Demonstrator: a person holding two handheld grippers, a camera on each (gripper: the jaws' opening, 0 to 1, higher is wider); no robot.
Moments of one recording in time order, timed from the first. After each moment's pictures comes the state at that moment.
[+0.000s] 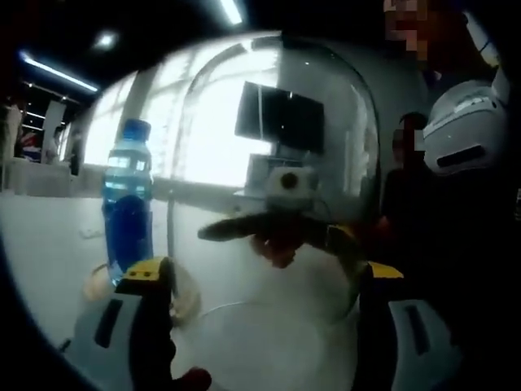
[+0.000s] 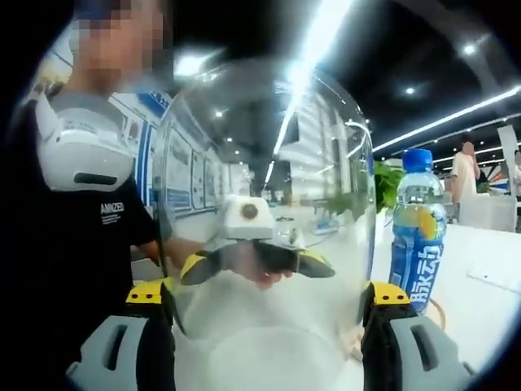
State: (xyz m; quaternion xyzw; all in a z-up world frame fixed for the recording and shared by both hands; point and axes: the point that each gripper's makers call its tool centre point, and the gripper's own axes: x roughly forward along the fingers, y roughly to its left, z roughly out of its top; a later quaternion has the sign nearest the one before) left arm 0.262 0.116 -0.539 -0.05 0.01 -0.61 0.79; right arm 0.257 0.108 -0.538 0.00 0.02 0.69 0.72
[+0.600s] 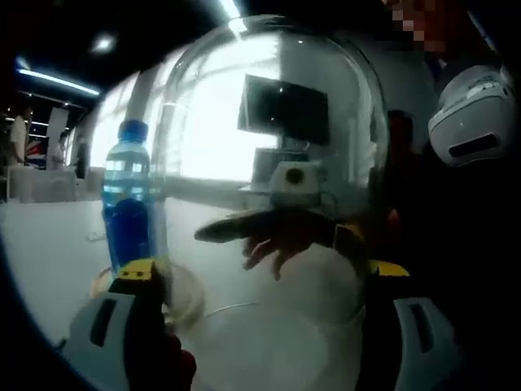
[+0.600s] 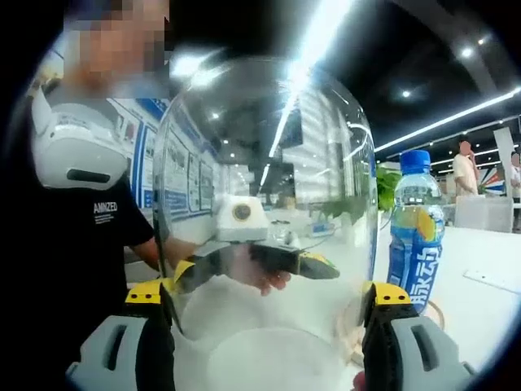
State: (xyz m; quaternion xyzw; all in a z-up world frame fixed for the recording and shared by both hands) left arm 0.265 0.107 -0.541 -0.03 0.01 -0.59 0.81; right arm 0.261 0.113 -0.538 0.00 0.01 0.68 0.73
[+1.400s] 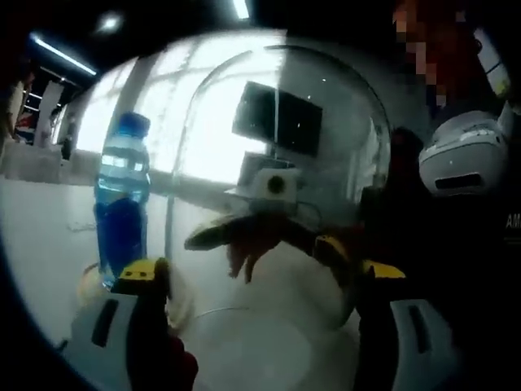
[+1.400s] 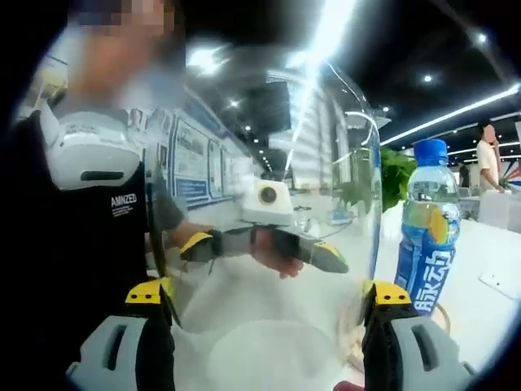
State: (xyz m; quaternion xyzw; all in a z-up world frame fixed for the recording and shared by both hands) left arm 0.267 0.110 -0.528 -0.08 0.03 -0.63 0.77; right arm 0.265 0.108 -0.541 -0.02 0.04 0.74 0.67
